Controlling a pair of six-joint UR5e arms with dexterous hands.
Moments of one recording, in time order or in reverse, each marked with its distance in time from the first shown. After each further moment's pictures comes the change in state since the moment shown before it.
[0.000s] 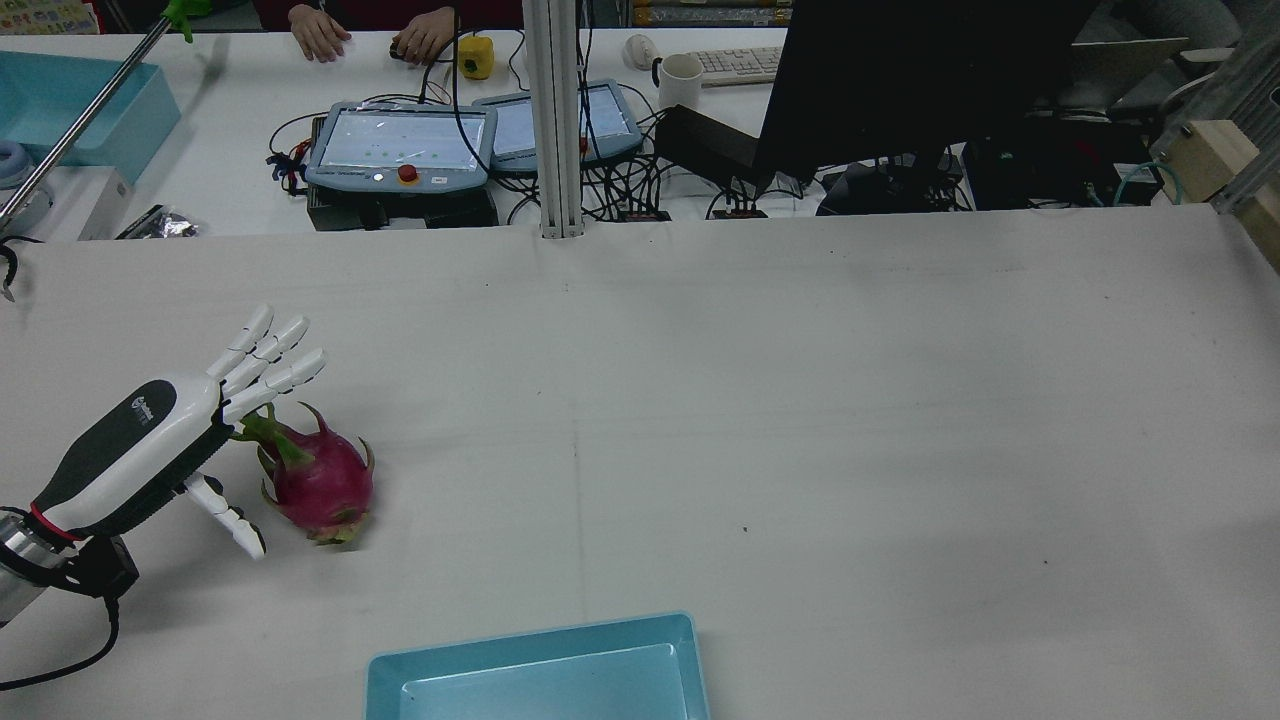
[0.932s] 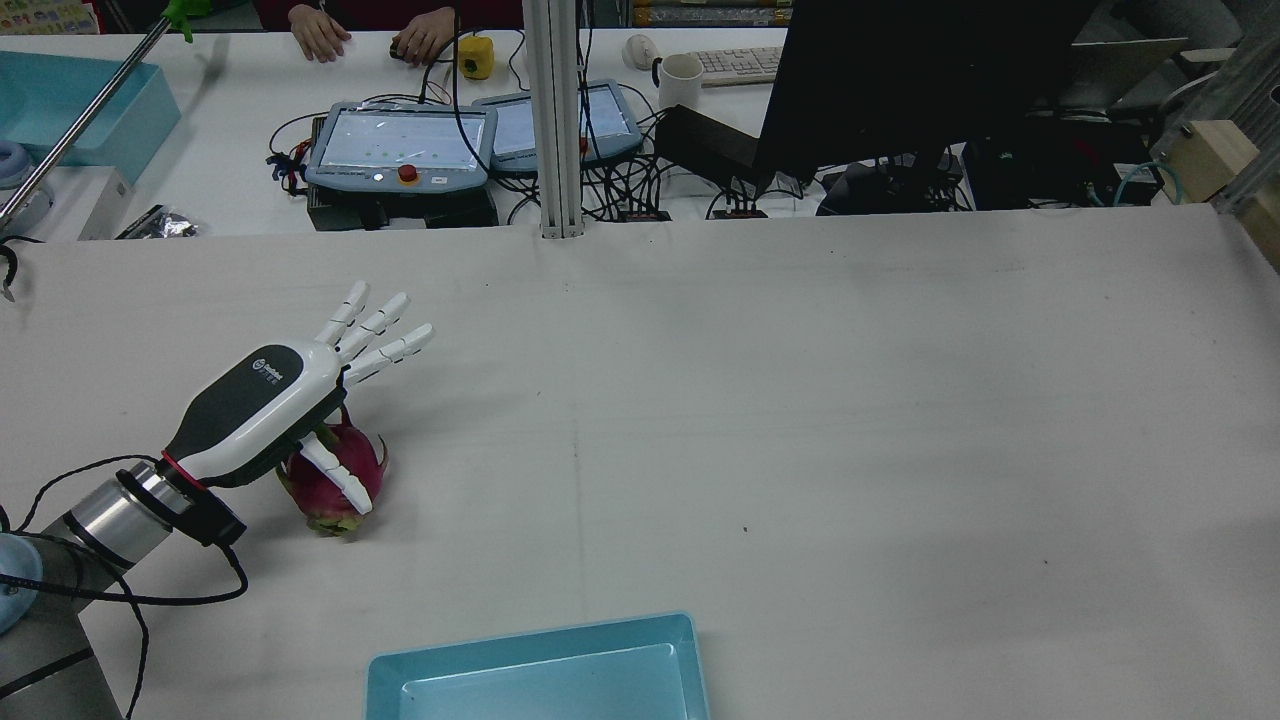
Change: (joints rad) left arm 0.003 -0.251 0.072 0.306 0.006 0.069; right arm 0.000 0.000 0.006 -0.001 0.000 -0.001
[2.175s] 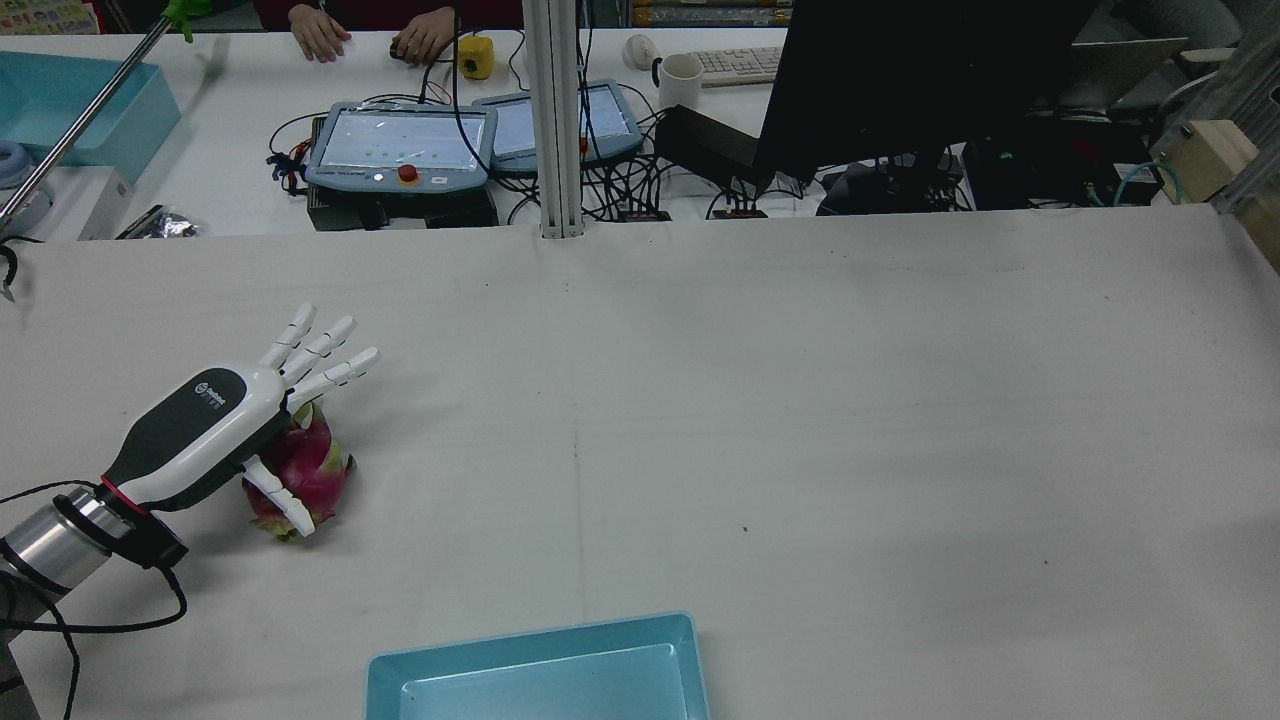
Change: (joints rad) left arm -0.012 0.104 0.013 -0.080 0.002 0.019; right arm 0.000 0.000 -0.001 -0.001 0.000 0.000
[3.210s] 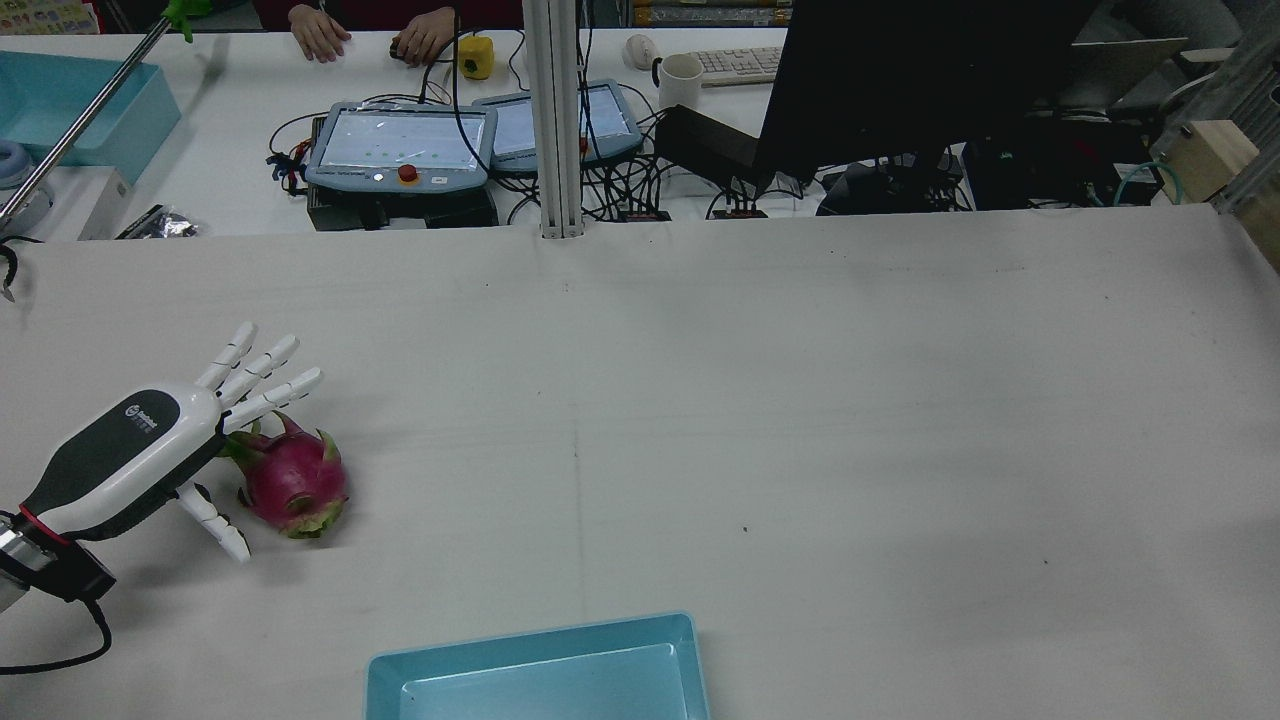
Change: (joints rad) left arm -0.003 0.138 -0.100 0.013 -0.004 0.001; right arm 0.000 0.000 0.001 0.001 0.000 0.000
